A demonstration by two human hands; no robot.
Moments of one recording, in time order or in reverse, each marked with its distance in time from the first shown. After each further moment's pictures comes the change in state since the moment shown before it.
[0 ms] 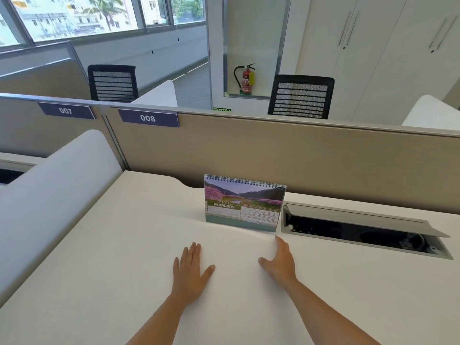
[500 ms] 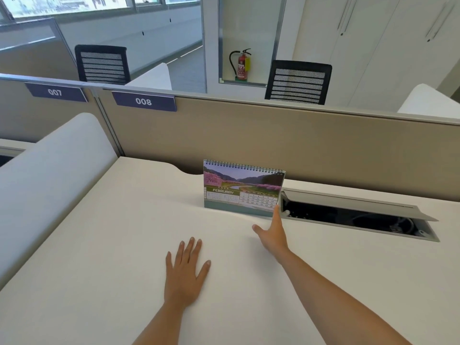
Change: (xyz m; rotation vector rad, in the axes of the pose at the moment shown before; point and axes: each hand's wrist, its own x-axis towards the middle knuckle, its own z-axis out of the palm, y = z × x) left_hand -0.044 -0.012 0.005 0.141 0.111 0.090; right_hand 0.004 -0.033 -0.002 0.198 0.035 -0.064
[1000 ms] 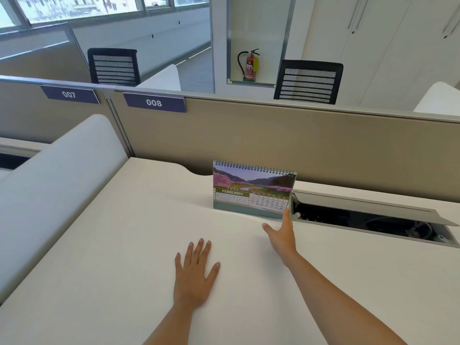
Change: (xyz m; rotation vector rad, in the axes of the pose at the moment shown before) left_hand 0.001 -0.004 0.002 -0.020 -0.022 -0.003; right_hand 0.004 -0.002 0.010 0.105 0.069 0.053
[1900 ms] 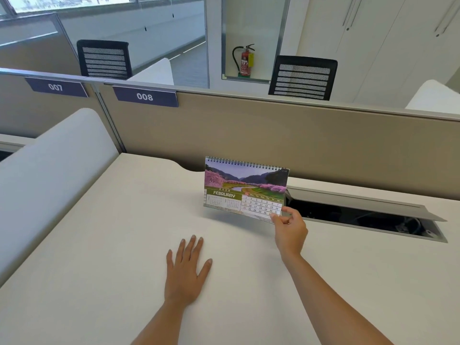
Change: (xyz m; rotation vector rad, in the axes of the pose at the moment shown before) left_hand 0.003 -0.003 0.006 -0.004 0.038 0.007; right_hand -0.023 -0.017 -0.024 0.144 0.335 -0.084
